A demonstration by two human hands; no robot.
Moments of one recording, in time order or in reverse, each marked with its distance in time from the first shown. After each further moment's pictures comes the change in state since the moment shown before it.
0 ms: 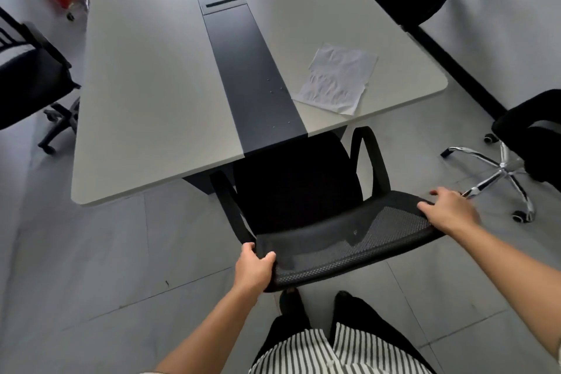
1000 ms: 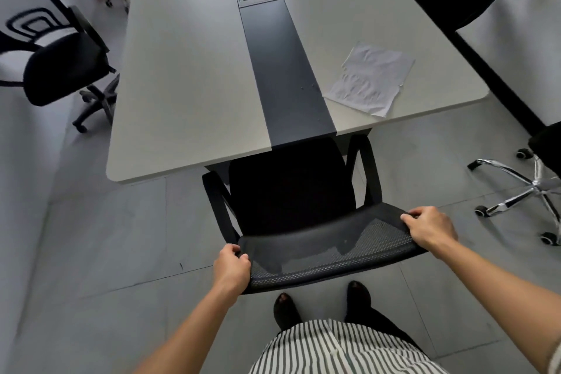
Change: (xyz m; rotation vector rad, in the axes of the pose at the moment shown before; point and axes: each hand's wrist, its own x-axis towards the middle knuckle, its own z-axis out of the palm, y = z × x) left_hand 0.007 -0.043 -0.062 0.037 0.218 -0.047; right_hand -0.035 -0.062 0.045 0.140 -0.128 -0.020
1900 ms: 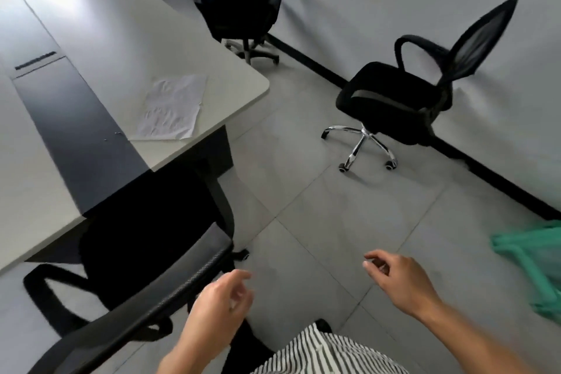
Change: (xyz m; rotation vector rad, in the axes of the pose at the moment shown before) left_hand -0.211 0.120 0.167 0.469 -0.496 0.937; right_hand -0.131 0.298 -0.102 0.231 0.077 -0.006
